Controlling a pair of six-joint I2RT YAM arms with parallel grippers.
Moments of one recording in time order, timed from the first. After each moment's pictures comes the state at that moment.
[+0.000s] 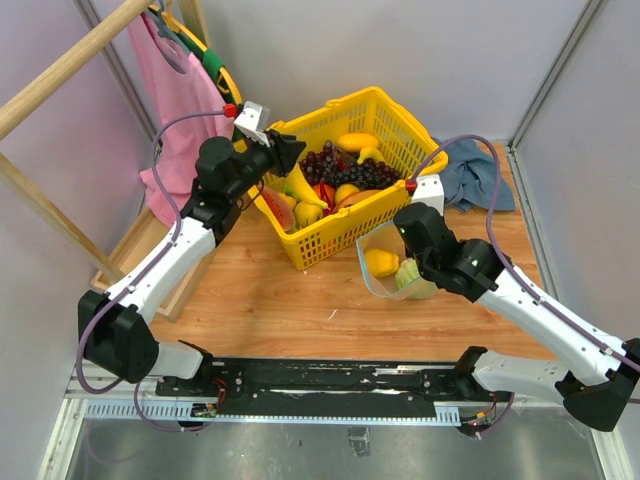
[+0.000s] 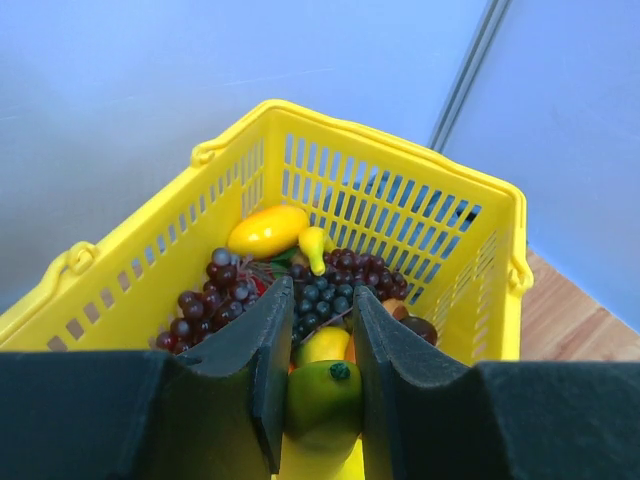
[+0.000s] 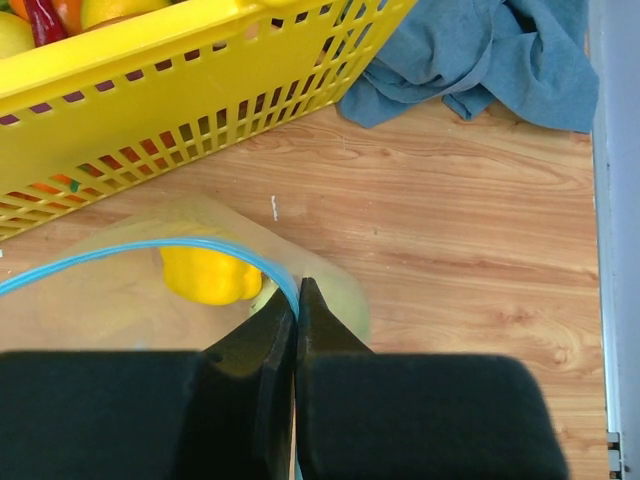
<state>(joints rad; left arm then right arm) -0.41 1.36 1.19 0.26 0.22 -0.19 0.84 1.07 1.14 -0.79 0.74 0.33</state>
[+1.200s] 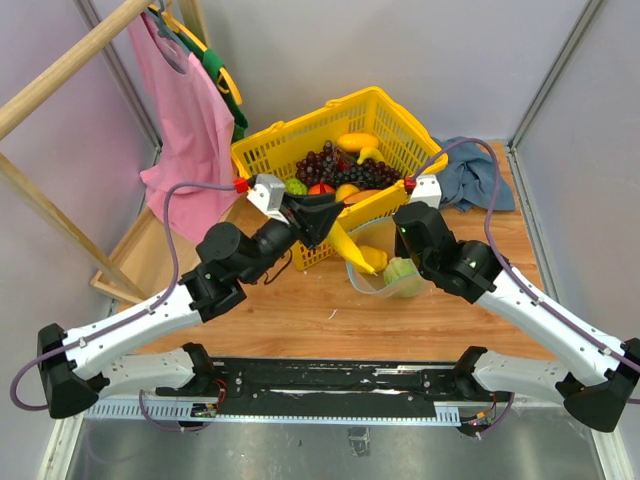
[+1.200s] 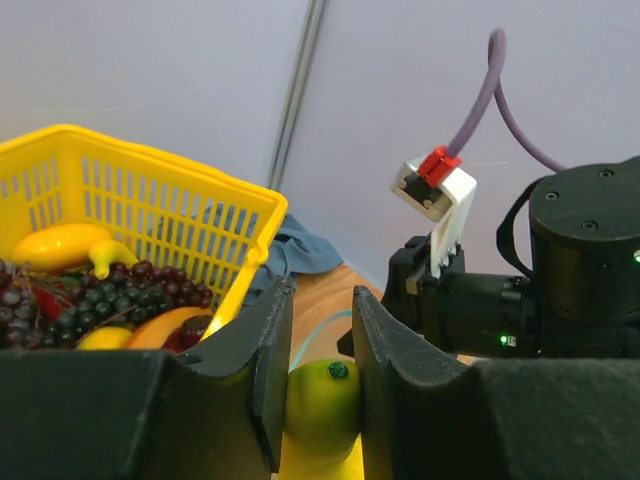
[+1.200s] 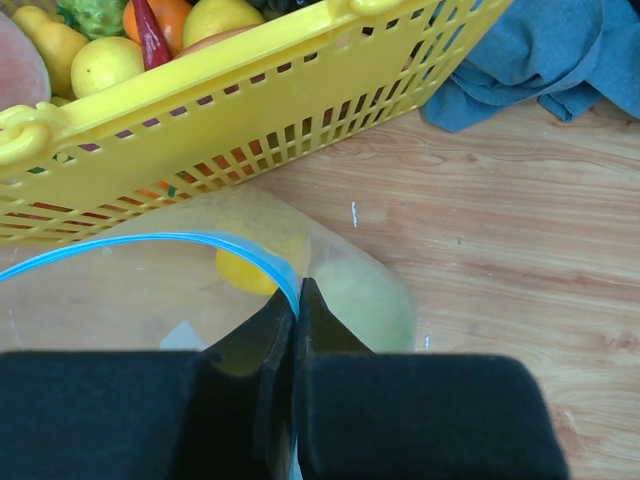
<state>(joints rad) -0.96 1.00 0.90 0.42 -0.16 -0.25 0.84 1.06 1.12 -0.68 0.62 0.41</state>
